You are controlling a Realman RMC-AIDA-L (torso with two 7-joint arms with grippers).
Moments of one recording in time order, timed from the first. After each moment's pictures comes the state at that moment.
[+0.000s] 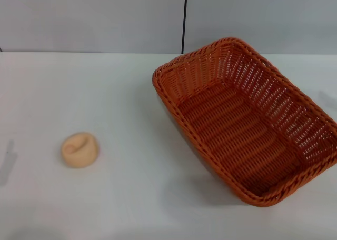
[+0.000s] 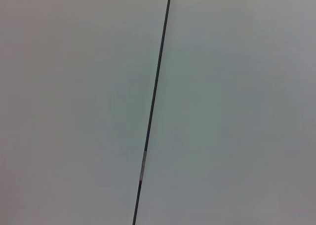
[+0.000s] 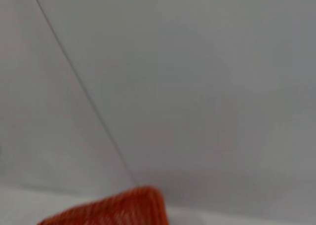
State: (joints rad) left arm 0.01 -2.07 -0.56 -0.06 2.14 1.66 -0.38; right arm 0.36 2.04 -0.37 -1.12 -2.07 -1.65 1.87
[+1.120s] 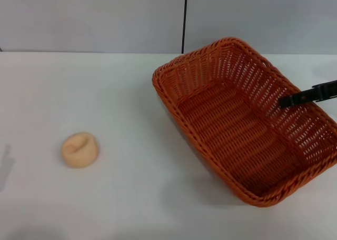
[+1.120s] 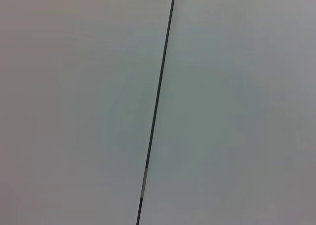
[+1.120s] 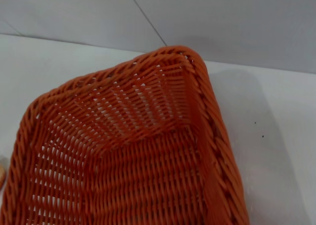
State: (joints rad) left arm 0.05 -2.07 -0.56 -0.07 2.14 1.73 -0.38; right arm 0.71 1.97 -0.65 -0.79 -2.51 -1.53 2.22
